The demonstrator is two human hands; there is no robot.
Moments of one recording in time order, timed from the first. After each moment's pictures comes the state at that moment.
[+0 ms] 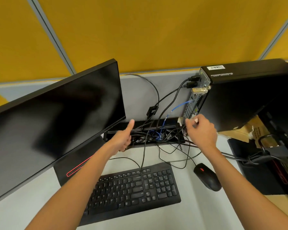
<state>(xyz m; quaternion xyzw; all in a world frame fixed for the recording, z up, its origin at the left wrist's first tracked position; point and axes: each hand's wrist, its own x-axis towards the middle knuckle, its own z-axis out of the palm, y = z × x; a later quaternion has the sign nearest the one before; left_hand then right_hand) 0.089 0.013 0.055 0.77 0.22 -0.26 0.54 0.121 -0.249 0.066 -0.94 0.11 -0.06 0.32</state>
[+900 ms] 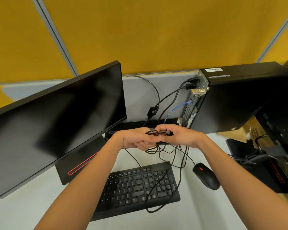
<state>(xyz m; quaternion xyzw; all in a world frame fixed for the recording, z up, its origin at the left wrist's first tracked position) 0.093 -0.018 0.095 0.62 -0.17 -0.48 0.60 0.118 -0.219 0.096 -0.75 -0.29 0.37 0.47</state>
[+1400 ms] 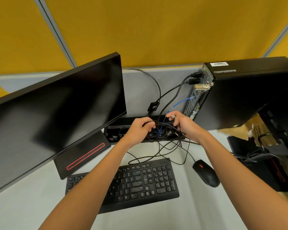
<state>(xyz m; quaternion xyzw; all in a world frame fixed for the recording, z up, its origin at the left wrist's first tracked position) 0.098 -0.033 0.052 0.83 0.02 -0.09 0.54 0.149 -0.226 0.059 -0.78 -0.03 0.28 0.56</state>
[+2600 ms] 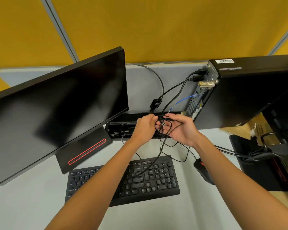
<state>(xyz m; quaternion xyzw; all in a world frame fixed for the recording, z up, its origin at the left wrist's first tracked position) 0.098 -0.049 0.038 0.88 0.04 0.01 0.47 0.133 -0.214 0.043 -0.42 0.02 0.38 0.82</state>
